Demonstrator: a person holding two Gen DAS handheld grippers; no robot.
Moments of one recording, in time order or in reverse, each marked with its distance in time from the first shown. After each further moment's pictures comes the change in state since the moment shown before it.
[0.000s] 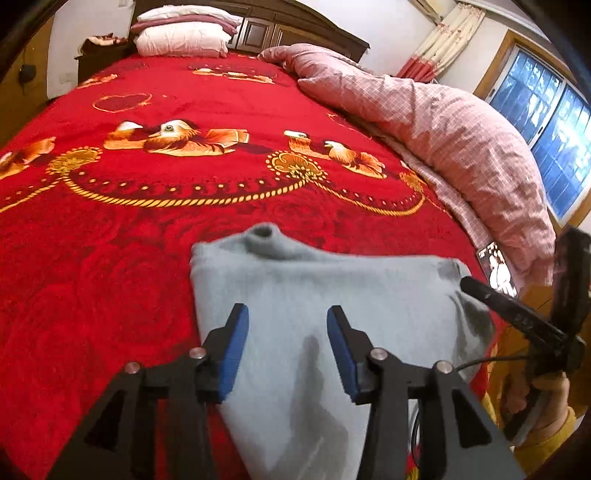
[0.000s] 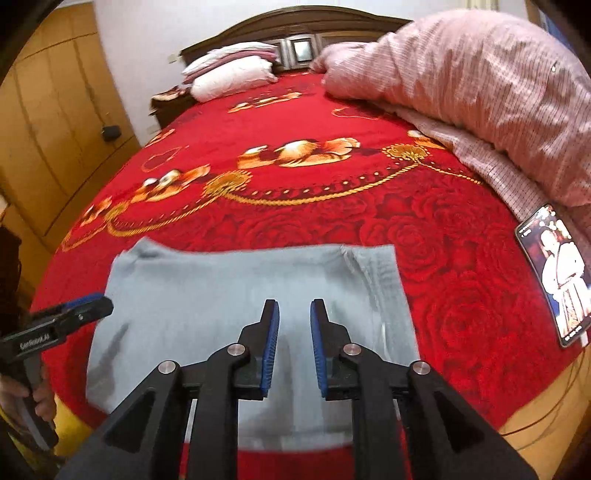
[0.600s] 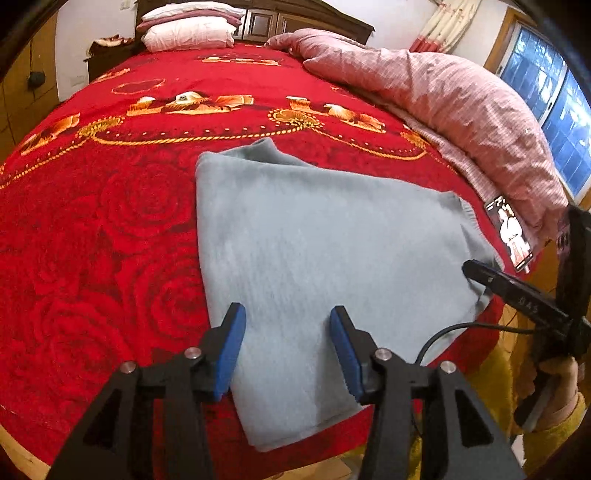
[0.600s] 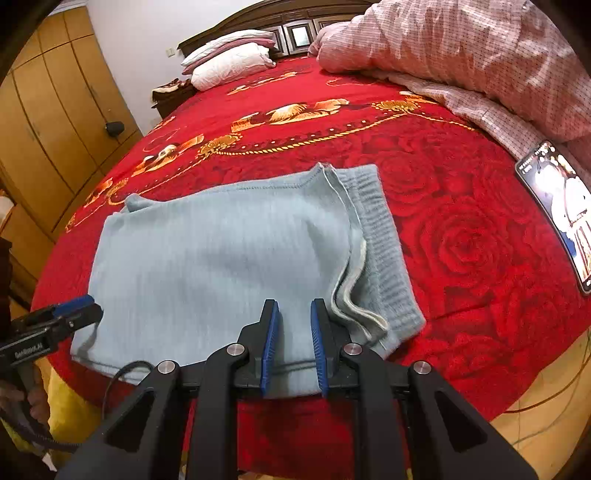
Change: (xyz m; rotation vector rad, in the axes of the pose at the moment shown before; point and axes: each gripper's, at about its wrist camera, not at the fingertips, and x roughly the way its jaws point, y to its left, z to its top) left arm -0.012 -0.023 -0.068 0.036 0.044 0.101; right arm 0.014 -0.030 -0.050 0.049 0.046 0.050
